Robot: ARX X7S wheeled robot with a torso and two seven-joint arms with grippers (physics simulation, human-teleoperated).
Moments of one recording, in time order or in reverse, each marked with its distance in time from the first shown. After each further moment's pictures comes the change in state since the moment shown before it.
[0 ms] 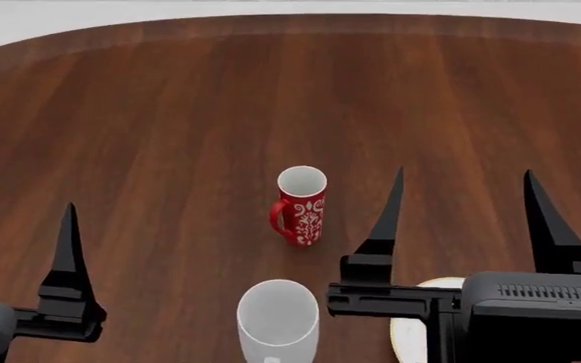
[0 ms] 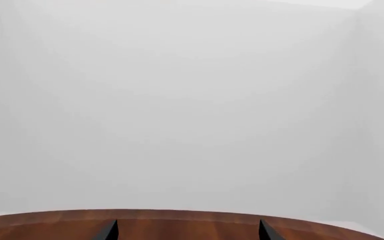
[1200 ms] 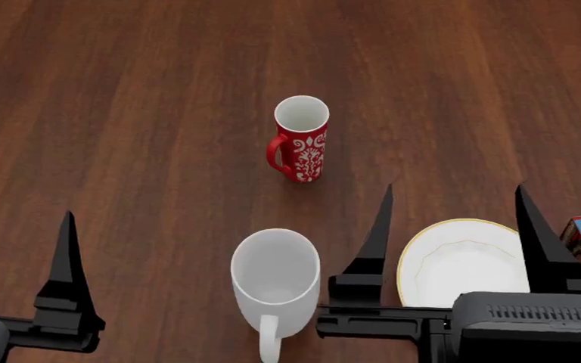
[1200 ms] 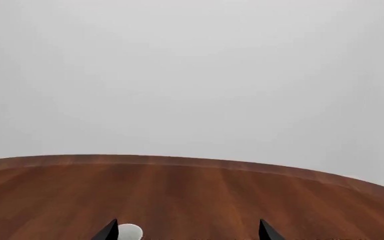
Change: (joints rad) left arm 0.032 -0.025 0.011 -0.014 -0.039 0.068 -0.018; right arm -0.030 0.029 -0.025 -0.091 0.039 0.074 0.050
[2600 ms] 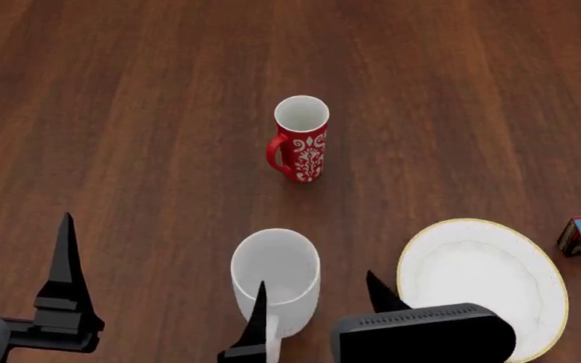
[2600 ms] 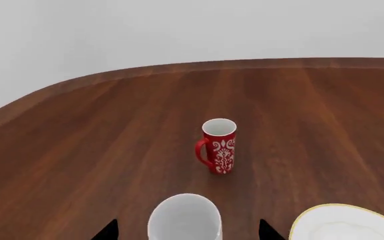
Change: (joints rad) left arm -0.002 -0.024 0.020 -0.004 -0.018 -0.001 -0.039; right arm 0.016 -0.118 -0.048 -0.088 0.309 0.445 0.077
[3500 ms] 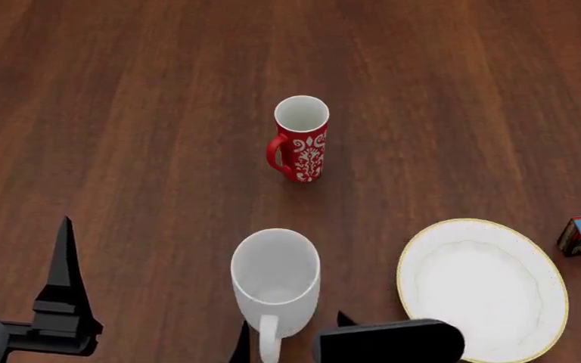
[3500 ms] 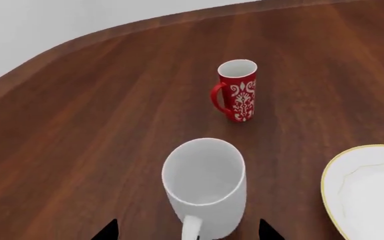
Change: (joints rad) left arm 0.007 -0.018 0.005 -0.023 -0.017 0.030 -0.007; right arm -0.044 -0.002 -0.047 0.194 0.044 -0.088 -0.011
